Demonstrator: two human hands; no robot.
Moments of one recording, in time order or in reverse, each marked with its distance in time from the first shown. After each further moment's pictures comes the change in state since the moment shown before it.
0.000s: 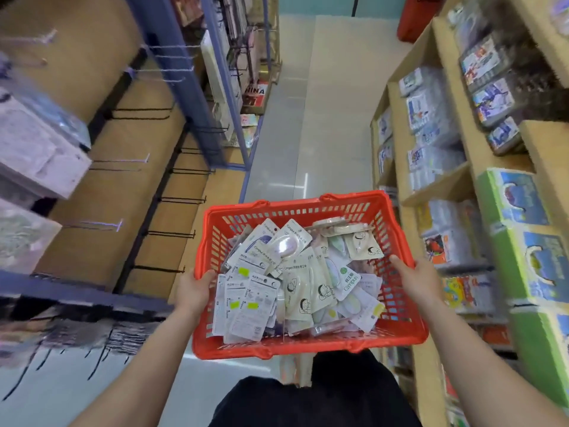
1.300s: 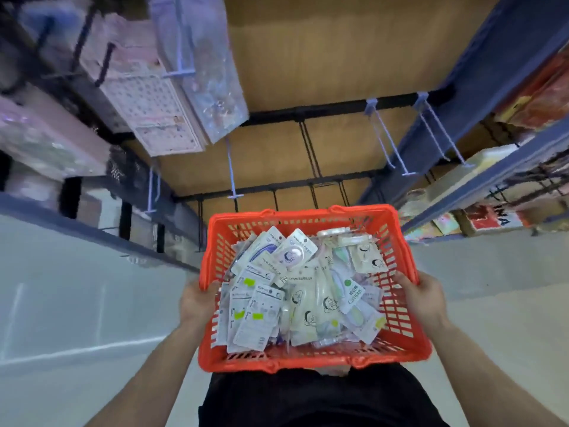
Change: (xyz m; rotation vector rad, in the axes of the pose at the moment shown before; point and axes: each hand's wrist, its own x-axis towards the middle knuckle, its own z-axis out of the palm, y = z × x) left_hand 0.188 0.145 0.113 -0.551 0.830 -0.731; right_hand 0.405 -0.479 0.335 -0.570 -0.853 -0.729
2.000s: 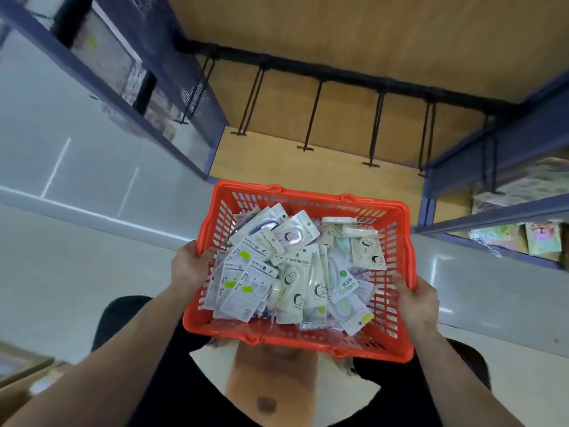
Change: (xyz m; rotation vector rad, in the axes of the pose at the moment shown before) left_hand 0.056 -0.220 0.223 -0.062 0.148 -0.256; right_hand 0.176 0.207 0.150 -0.206 -0.191 -0.064
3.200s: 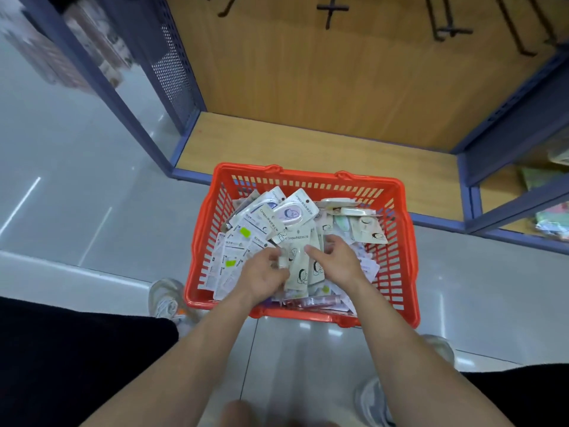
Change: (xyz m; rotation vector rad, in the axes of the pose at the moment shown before) left_hand 0.147 -0.135 0.283 0.020 -0.383 0.358; right_hand 0.140 0.086 0.320 -0.047 -0.361 -0.362
